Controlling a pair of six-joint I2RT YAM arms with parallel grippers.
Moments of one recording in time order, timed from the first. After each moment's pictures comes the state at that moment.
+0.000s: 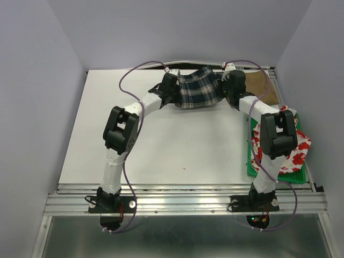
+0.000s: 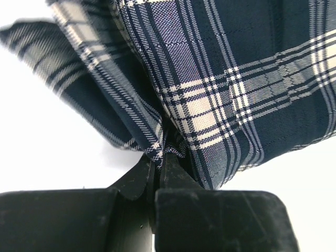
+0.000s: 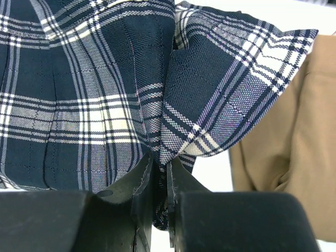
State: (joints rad) left arm -0.52 2.17 1.71 -0.22 -0.03 -0.40; right arm 0.18 1.92 1.36 0.10 -0.09 0.01
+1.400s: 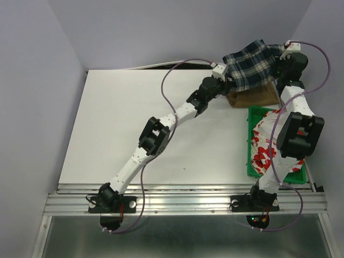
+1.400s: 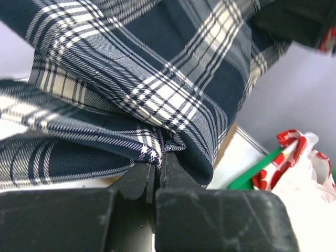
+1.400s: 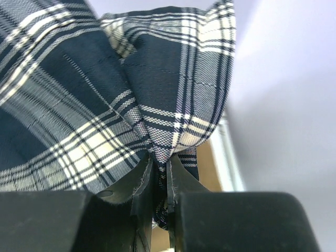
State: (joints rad) left arm -0.77 2.67 2.45 0.27 0.06 -0.35; right arm -0.25 1.92 1.63 0.09 -0.11 -0.07
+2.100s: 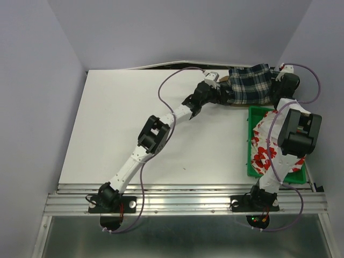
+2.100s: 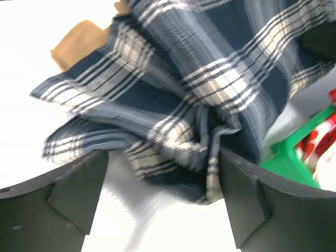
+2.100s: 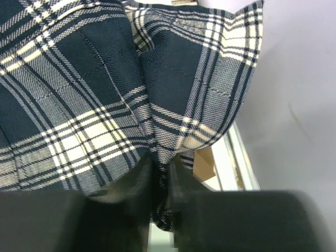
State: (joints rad) left arm -0.74 2.79 2.40 0.28 0.11 -0.43; right arm -0.32 1.96 1.36 0.22 -0.06 -0.10
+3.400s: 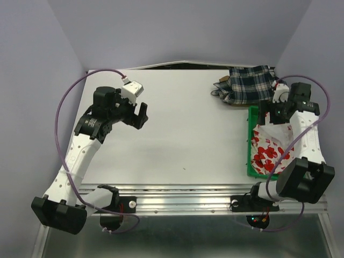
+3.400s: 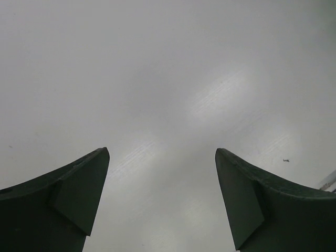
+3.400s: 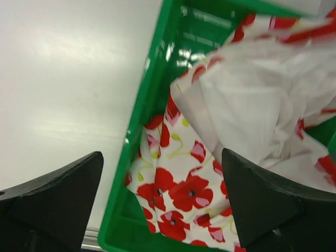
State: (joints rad) left arm -0.28 1.11 1.20 -0.64 0.31 0.18; right arm -0.32 1.37 1.33 -0.88 -0.32 -0.31
